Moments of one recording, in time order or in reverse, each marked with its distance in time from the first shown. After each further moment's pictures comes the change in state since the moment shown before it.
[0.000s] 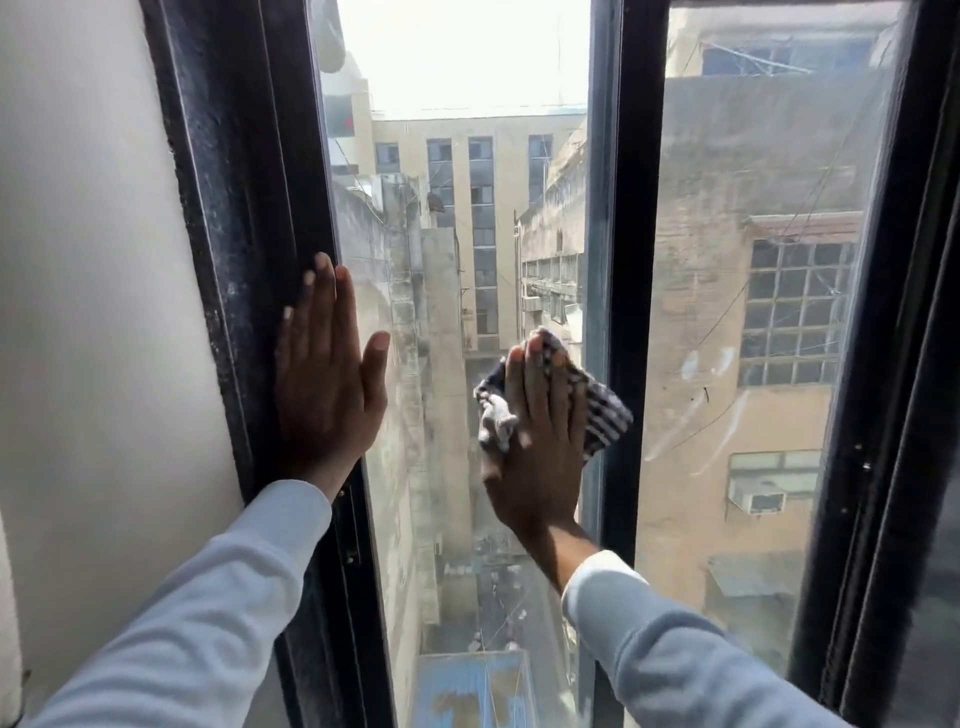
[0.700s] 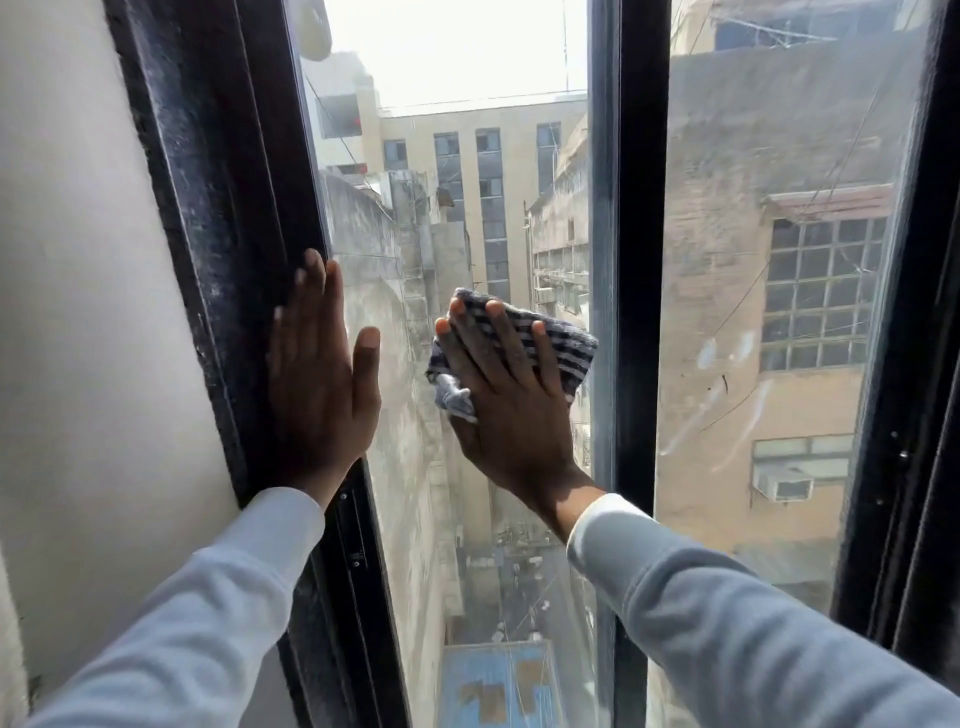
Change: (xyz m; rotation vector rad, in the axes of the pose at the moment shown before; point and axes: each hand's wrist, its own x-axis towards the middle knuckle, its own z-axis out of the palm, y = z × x) left_hand 0.001 -0.004 0.001 -0.097 0.071 0.010; right_hand 0.046 -0.016 0.002 -0.043 0.054 -0.347
